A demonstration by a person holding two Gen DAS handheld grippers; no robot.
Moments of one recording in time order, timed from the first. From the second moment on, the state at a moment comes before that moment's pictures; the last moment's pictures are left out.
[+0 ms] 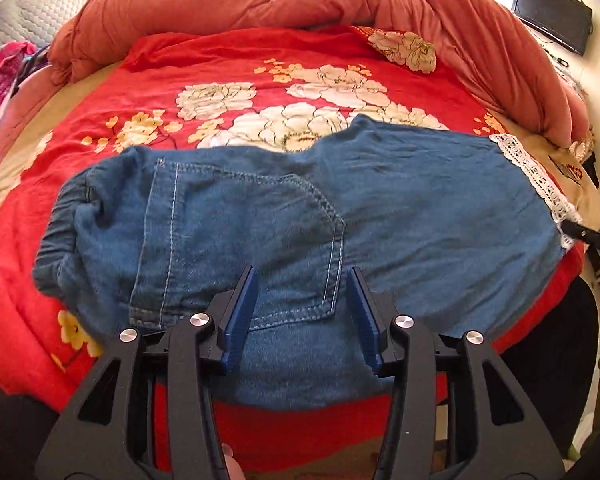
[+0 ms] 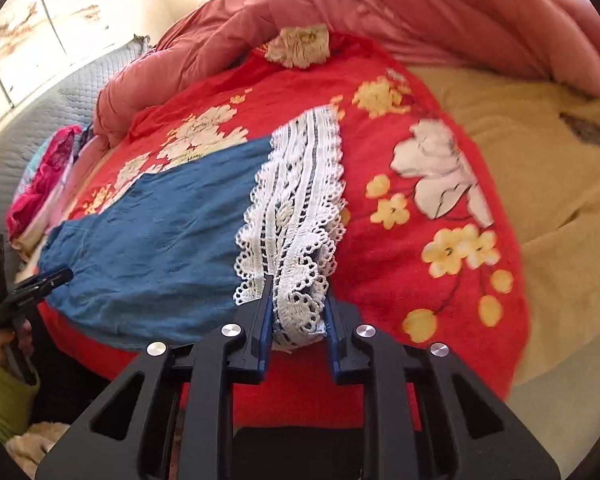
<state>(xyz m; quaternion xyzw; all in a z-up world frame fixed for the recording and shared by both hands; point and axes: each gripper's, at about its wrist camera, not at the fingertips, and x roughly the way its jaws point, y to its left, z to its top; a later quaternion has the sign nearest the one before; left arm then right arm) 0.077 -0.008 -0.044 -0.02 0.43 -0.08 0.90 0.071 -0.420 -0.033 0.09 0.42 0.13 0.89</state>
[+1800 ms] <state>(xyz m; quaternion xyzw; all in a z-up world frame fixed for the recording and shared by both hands) 0.052 -0.104 -0.060 0.10 0.44 -0.14 0.88 0.057 -0.346 -0.047 0.08 0.43 0.14 0.89</state>
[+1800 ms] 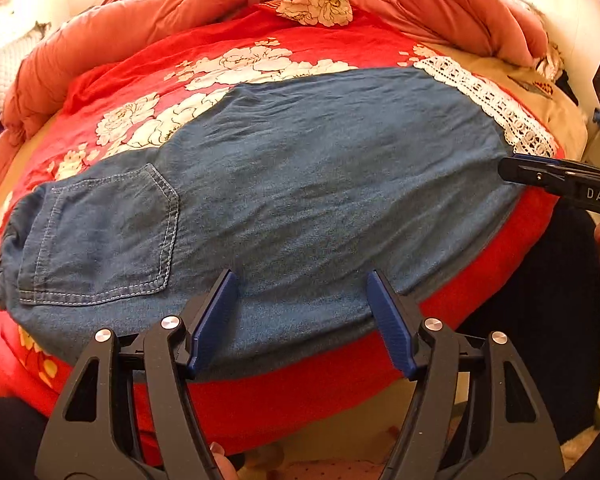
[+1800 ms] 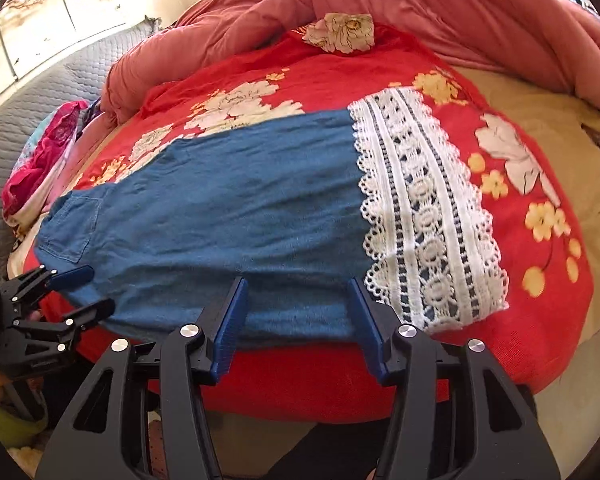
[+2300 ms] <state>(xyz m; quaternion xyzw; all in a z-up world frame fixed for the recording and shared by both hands) 0.072 -0.128 0.011 0.09 0.38 -0.20 0.90 0.021 -0.416 -0.031 0.15 0.37 0.09 0.91</state>
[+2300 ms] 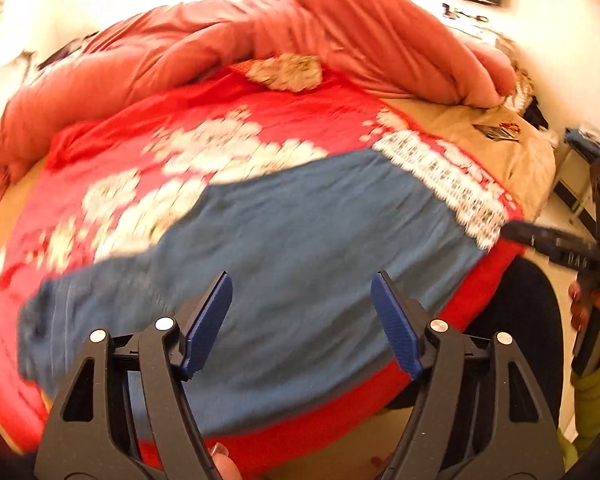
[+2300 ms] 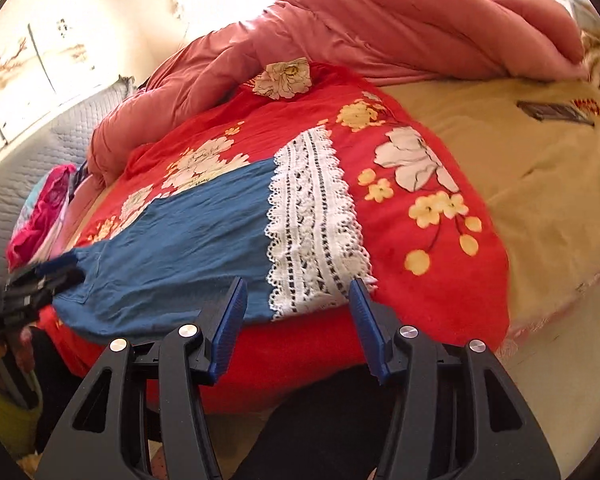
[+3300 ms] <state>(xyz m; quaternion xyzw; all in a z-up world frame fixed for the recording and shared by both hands) 0.291 -0.294 -0.029 0.08 0.50 -0.38 0.78 0.060 -0.436 -0.052 0.24 0.39 0.10 0.89</state>
